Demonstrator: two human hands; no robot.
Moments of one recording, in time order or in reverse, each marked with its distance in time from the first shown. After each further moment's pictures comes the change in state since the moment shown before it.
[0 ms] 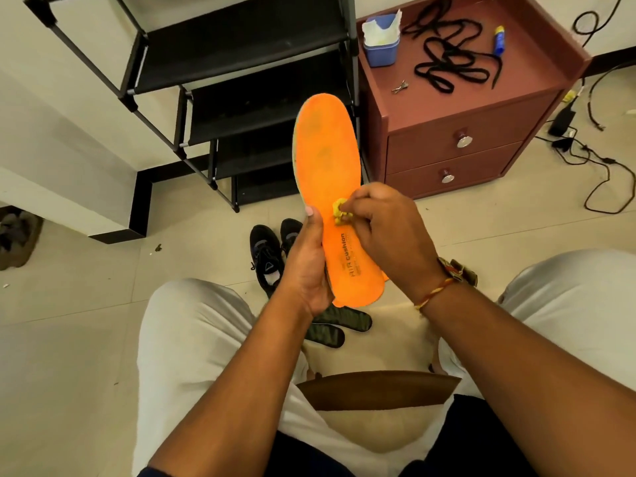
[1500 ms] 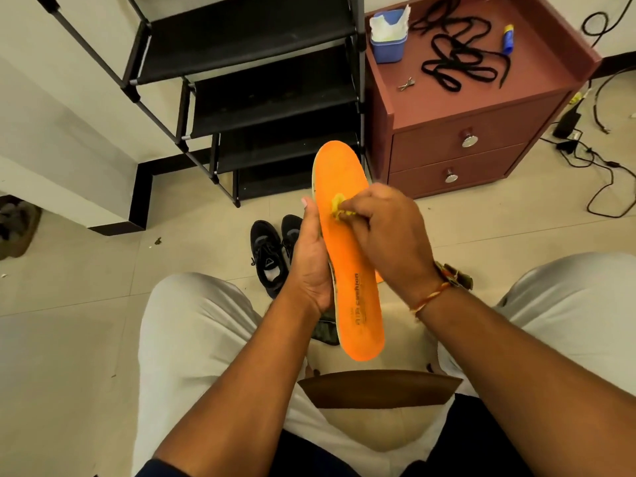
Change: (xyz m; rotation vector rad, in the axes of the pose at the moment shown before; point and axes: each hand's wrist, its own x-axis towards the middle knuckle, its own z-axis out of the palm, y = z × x) left_hand -0.002 -0.004 0.006 -0.090 -0.078 0.012; right_hand -0.002 -0.014 0.004 -0.017 0.028 0.097
